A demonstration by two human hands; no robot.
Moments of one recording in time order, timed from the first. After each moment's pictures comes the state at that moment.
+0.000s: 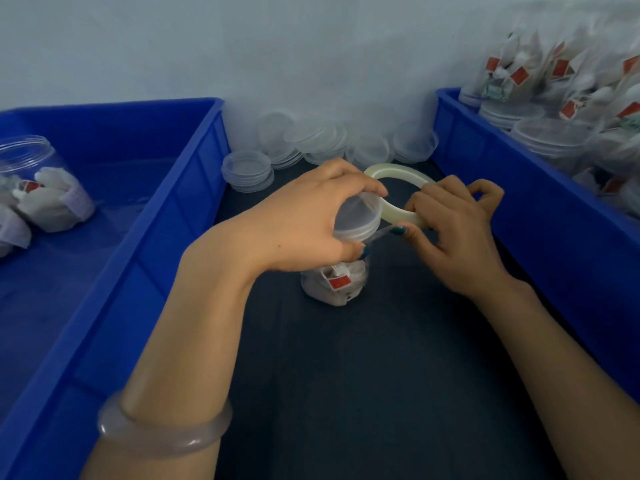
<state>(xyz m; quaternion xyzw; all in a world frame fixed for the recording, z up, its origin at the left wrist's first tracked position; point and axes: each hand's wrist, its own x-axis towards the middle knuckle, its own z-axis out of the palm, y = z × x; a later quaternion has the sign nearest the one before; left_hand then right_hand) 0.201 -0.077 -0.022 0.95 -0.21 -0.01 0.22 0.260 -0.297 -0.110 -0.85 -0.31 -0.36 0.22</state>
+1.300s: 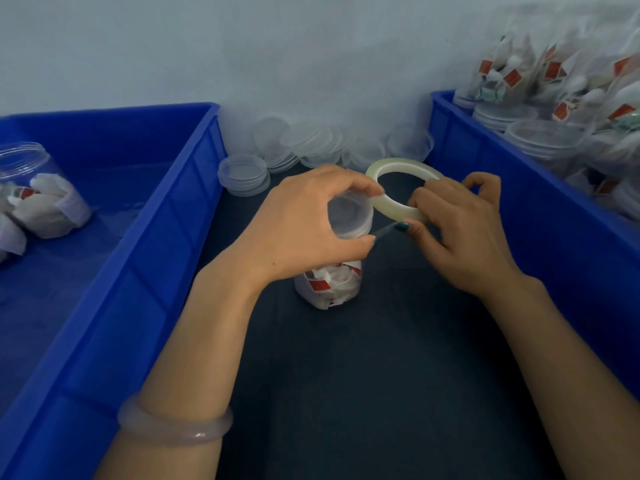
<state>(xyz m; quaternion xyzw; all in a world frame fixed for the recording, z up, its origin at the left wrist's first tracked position) 0.206 -0.081 -0.044 0.92 -0.20 0.13 0.31 0.262 -0.307 -0.101 -0.86 -0.32 -0.36 0.16</state>
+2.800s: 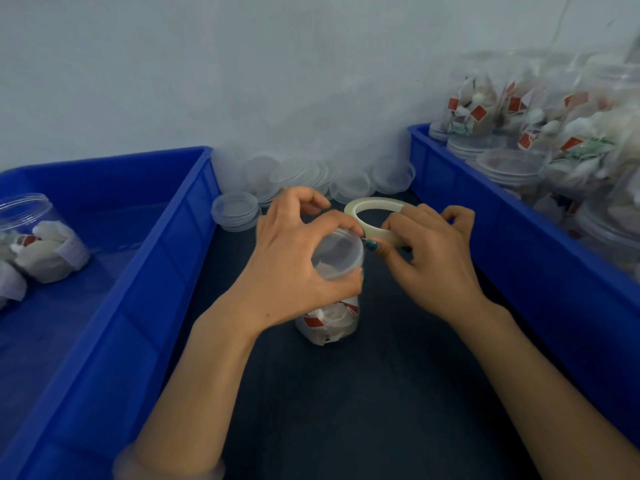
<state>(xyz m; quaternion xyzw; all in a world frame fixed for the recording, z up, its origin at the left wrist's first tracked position) 0.200 -0.089 -0.049 0.94 -0.19 0.16 0.23 0.252 -0.289 -0.092 -0.87 -0.24 -0.37 0.23</state>
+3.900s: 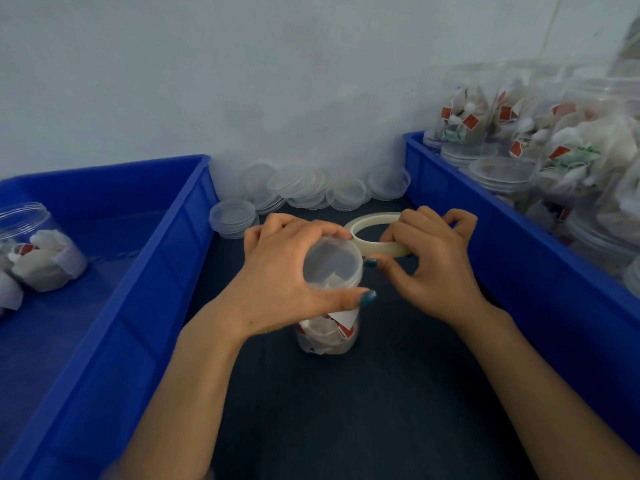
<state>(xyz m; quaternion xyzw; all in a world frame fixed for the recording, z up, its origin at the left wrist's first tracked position) 0.199 -0.079 -0.047 0.95 -0.18 0.09 0.23 0.256 -0.301 -0.094 -0.84 -0.29 -0.37 0.26</state>
